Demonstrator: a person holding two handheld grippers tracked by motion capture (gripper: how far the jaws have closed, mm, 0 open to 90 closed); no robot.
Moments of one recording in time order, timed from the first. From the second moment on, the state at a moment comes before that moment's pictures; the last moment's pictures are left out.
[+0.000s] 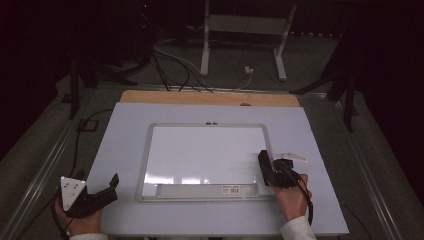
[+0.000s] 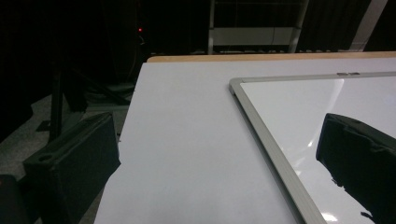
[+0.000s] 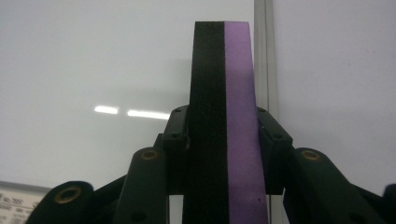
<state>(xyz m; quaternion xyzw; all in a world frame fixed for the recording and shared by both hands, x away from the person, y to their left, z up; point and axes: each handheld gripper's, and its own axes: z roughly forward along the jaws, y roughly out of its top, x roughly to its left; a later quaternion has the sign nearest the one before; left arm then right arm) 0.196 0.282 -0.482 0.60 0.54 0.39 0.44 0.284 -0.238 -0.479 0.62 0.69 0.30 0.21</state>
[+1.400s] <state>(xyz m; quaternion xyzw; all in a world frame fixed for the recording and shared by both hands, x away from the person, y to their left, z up) 0.196 0.282 -0.481 0.60 0.54 0.39 0.44 0.250 -0.270 -0.470 0.52 0.69 0.42 0.27</state>
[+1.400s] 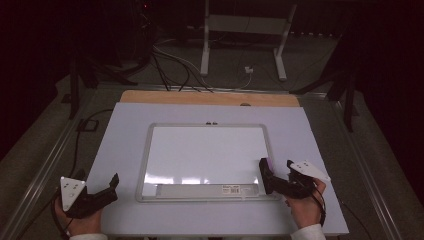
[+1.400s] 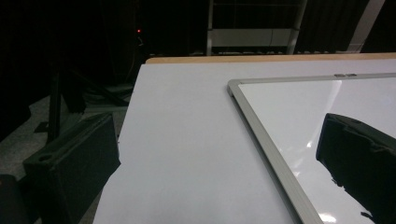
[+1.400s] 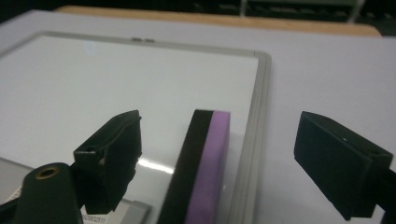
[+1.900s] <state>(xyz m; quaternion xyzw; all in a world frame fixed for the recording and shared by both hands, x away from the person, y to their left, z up) 0.195 0.282 -0.478 0.61 0.53 0.39 0.45 0.242 -0.310 -0.470 0.45 0.68 0.50 0.29</state>
